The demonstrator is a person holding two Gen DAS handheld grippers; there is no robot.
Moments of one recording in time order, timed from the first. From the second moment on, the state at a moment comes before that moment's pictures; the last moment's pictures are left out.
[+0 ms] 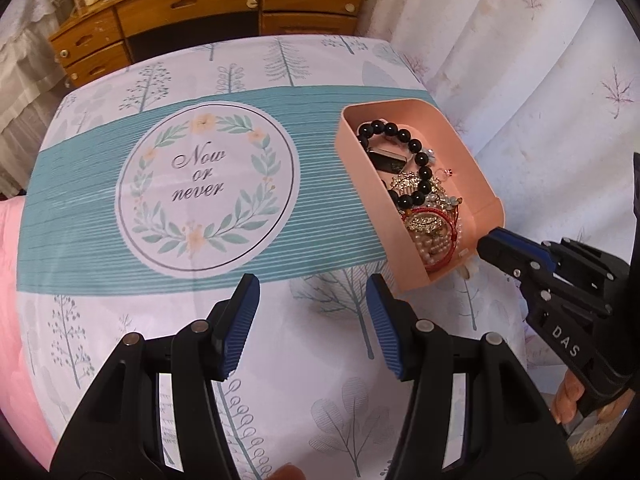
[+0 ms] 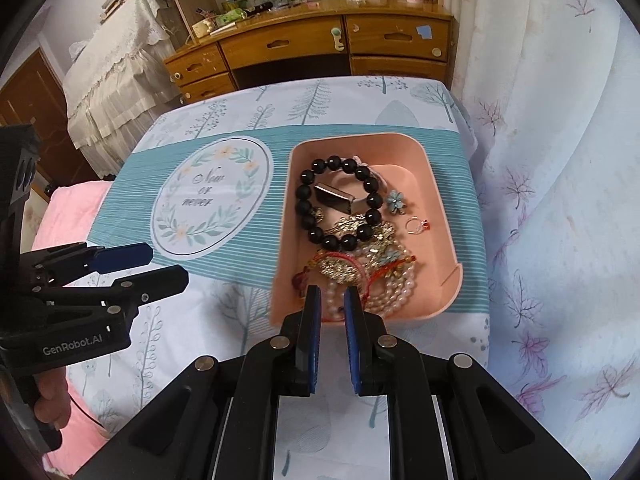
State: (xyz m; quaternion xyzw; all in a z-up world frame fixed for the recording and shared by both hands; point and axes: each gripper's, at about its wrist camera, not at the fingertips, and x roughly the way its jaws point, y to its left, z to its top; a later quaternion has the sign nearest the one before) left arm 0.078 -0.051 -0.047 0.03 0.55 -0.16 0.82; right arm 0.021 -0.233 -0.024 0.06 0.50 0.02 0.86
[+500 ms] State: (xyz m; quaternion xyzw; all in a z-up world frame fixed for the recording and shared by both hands) left arm -0.009 -0.018 -0.011 0.01 0.47 -0.11 0.88; right arm -0.058 -0.198 0.010 0.08 0.43 0.03 0.90
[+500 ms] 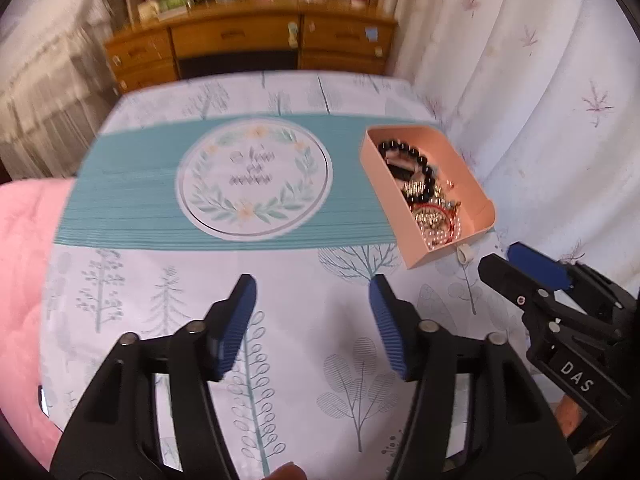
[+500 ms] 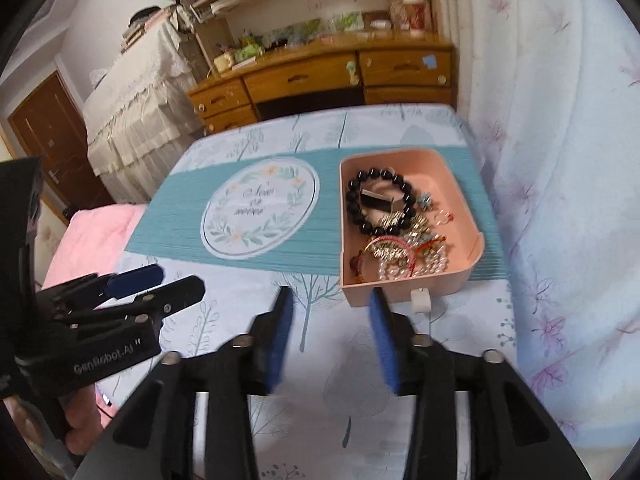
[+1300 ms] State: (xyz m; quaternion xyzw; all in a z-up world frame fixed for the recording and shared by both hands) left arm -0.074 -0.019 -0.007 0.03 0.37 -0.04 0.93; right arm -0.116 -0.174 0.016 0.06 0.35 -0.01 0.93
